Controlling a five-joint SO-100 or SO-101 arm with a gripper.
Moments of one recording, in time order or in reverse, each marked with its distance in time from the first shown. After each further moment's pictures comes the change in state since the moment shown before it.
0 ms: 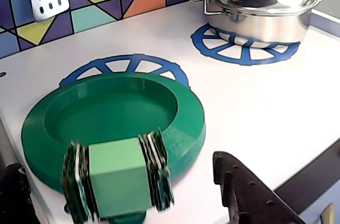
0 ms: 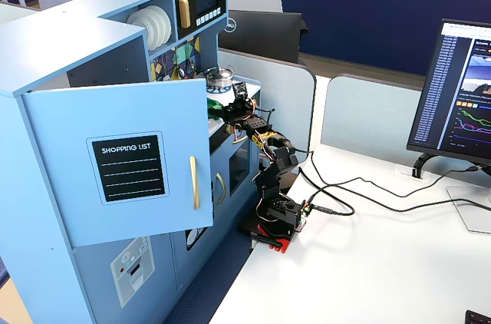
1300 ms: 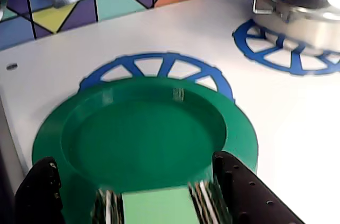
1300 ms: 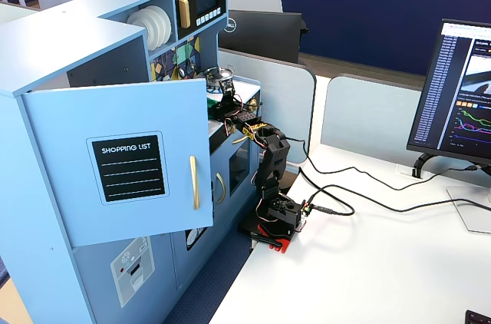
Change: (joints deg) arm -3.2 -16.6 -12.7 -0.5 -1.9
